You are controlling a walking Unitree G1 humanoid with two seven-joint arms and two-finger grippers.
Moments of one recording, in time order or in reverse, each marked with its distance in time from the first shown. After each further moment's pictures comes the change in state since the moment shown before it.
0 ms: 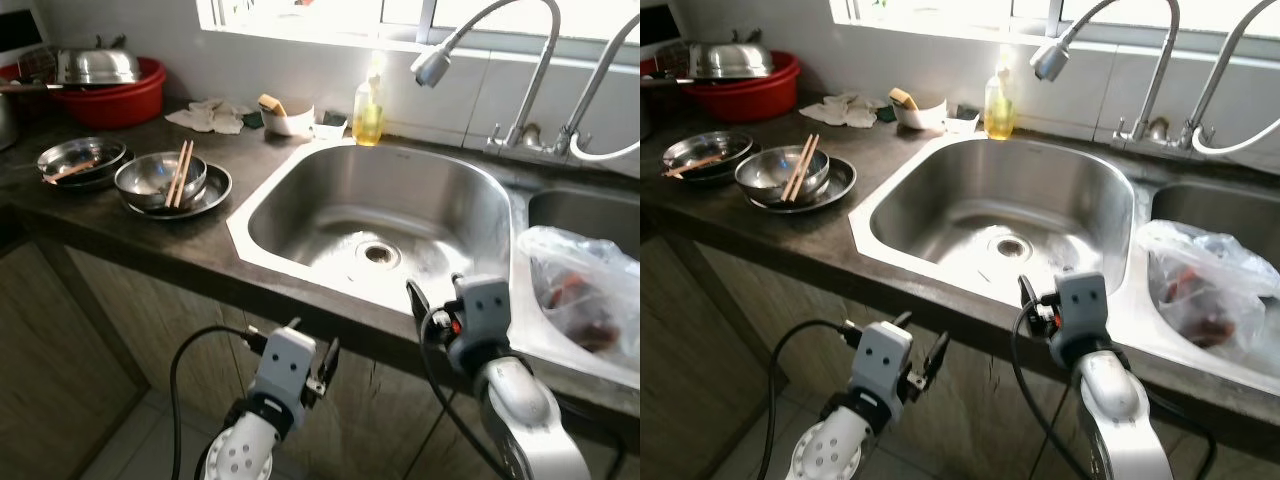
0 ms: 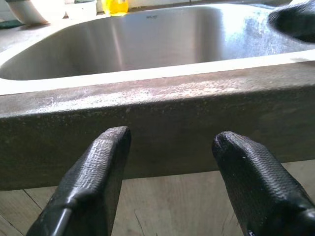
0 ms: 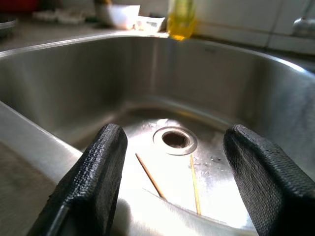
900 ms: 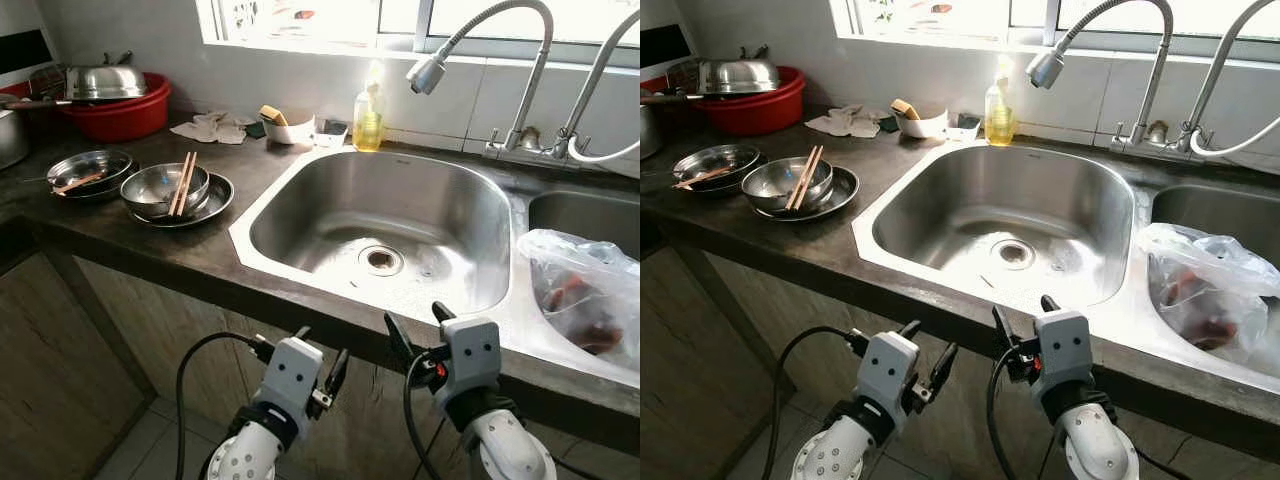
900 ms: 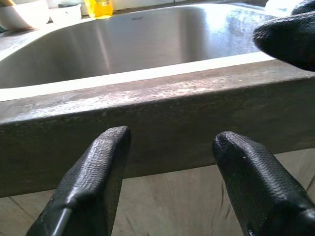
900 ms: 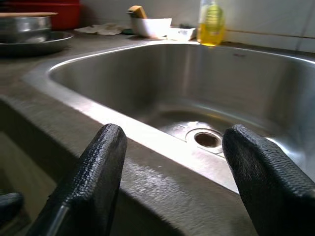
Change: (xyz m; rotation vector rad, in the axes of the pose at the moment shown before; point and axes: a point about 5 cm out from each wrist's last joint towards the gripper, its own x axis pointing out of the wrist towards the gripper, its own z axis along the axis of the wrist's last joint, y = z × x) left arm -0.005 -0.007 -0.004 0.001 0.007 -0.049; right arm -0.033 0.033 -0.006 0.018 -0.002 0.118
